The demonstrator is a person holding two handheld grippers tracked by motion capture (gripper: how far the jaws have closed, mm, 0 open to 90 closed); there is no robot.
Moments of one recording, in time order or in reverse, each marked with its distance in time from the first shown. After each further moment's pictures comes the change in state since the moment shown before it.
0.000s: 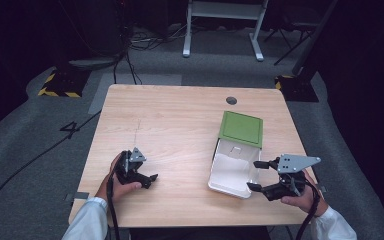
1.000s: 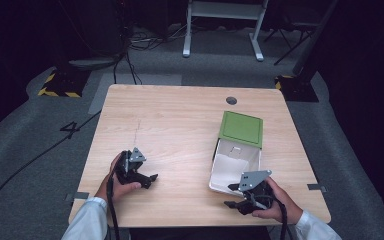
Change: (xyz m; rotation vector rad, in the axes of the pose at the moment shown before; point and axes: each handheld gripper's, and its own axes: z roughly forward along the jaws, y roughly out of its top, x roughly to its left) left arm 0.000 0.000 0.000 0.000 0.000 0.000; right arm 0.040 -0.012 0.074 0.285 0.080 -0.081
